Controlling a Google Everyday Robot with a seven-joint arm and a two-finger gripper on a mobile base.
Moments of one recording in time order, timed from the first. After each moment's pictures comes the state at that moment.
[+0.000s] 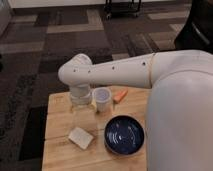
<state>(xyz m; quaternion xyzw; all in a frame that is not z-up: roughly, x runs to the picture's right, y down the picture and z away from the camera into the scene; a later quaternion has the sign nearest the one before) -0.104 0.098 0.704 -0.26 0.23 0.64 0.68</state>
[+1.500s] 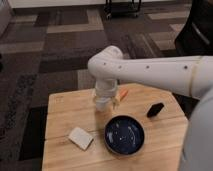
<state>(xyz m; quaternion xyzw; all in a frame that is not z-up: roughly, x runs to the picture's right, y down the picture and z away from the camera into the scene) 0.062 0.062 0.689 -0.20 0.25 0.73 0.60</state>
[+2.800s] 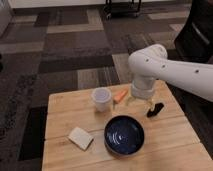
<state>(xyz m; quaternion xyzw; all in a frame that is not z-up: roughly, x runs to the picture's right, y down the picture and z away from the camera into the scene) 0.178 0.067 0.667 -0.16 0.30 0.75 0.57</state>
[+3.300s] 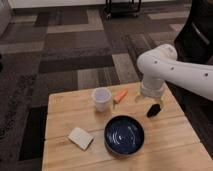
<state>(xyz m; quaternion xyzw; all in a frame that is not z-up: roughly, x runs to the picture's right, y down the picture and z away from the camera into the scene) 0.237 0.062 0.672 -0.14 0.30 0.76 0.56</state>
